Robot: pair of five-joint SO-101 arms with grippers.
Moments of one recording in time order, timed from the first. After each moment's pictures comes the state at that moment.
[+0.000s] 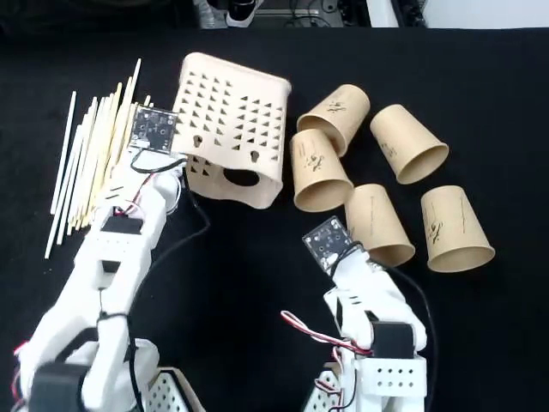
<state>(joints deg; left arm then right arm) -1.3 -27.2 59.5 3.7 -10.2 1.3 -103.1 97.0 72.6 35.3</state>
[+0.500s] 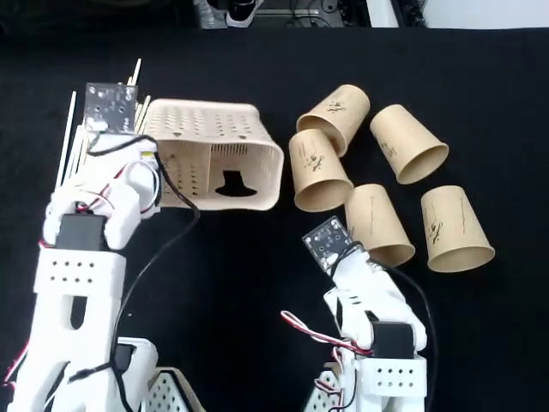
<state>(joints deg) -3.3 -45.8 40.7 50.7 -1.5 1.3 -103.1 97.0 72.6 35.3</state>
